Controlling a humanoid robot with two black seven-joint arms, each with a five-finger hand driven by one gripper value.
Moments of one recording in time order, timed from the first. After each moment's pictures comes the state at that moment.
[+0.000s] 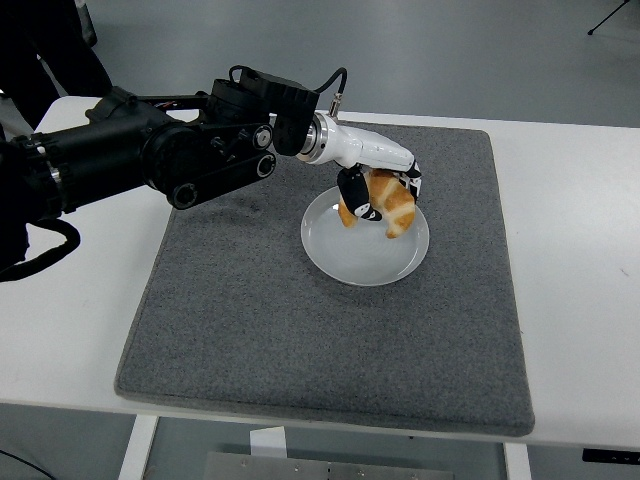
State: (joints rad) left arm -1.38 0.12 0.01 -0.81 1.35 -0.31 -0.27; right arm 0.05 0.00 -0.10 0.15 0.05 0.00 -0.02
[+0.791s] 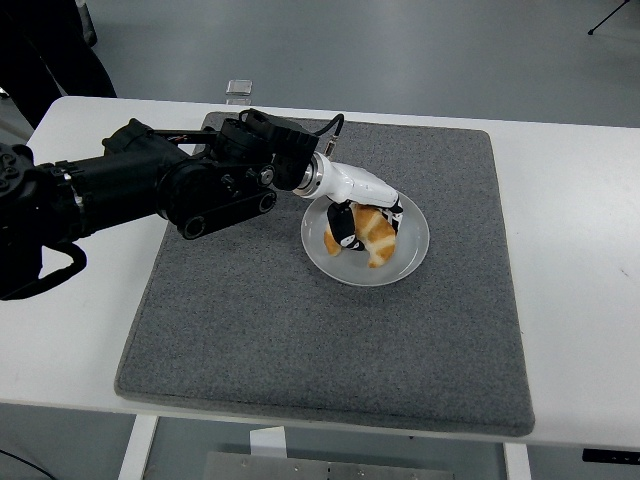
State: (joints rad) left arm -1.34 0.09 0.10 -0.78 1.37 -0.28 -0.26; right arm 0.05 0.00 -0.11 0.15 0.05 0.00 -0.02
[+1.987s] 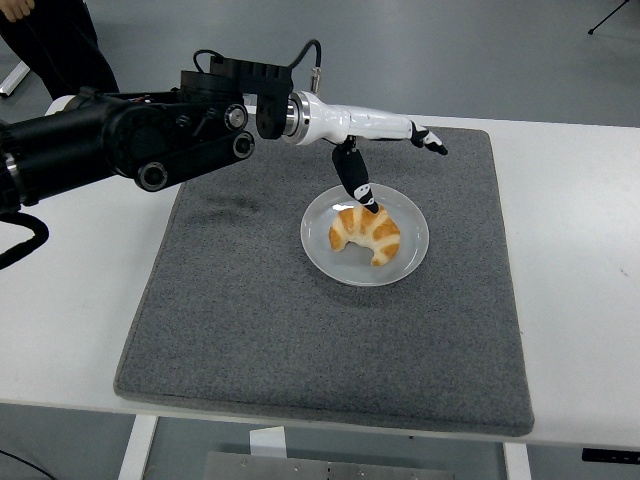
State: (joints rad) left arm -1.40 0.27 -0.08 -0.94 1.08 -0.26 -0.26; right arm 0.05 0.00 -0.11 0.15 0.05 0.00 -0.02
